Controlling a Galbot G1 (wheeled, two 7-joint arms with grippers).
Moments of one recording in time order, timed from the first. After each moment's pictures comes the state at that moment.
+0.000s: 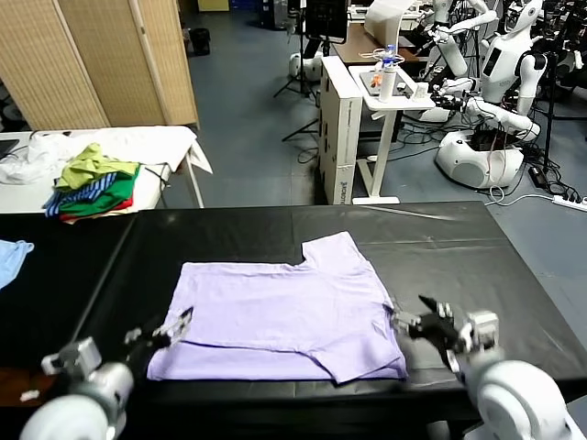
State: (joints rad) left arm 1.40 -0.99 -0.63 -2.17 -1.14 0.60 -0.41; right arm -1.04 0.93 0.36 1.98 0.82 -0.74 0.26
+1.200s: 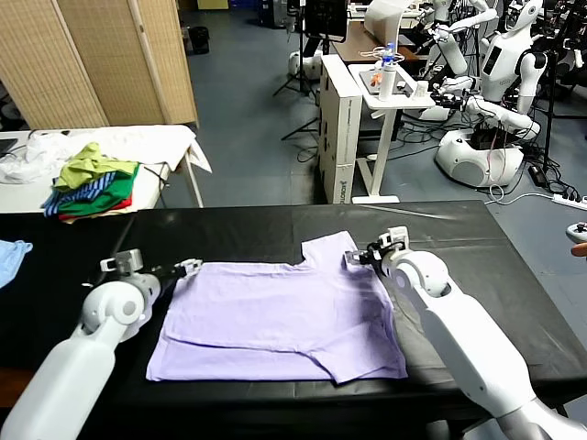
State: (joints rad) left arm 0.93 -0.93 -0.34 -1.65 -1.08 0.65 -0.35; right arm -0.59 1.10 0.03 1.42 0.73 -0.74 0.14
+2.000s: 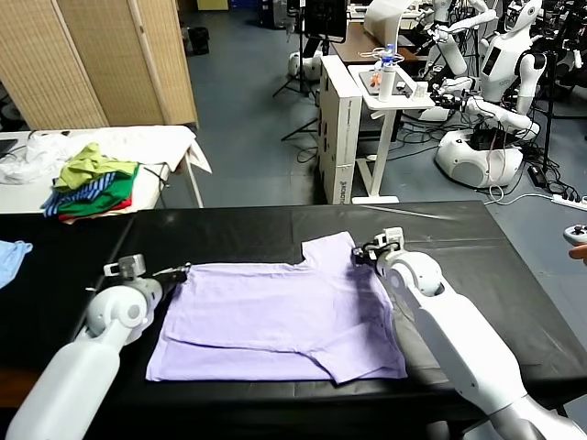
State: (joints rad) left arm 0.94 -0.94 -0.35 -1.65 -1.05 0.63 -0.33; right arm -0.63 1.10 0.05 1.46 0.73 -0.70 0.13
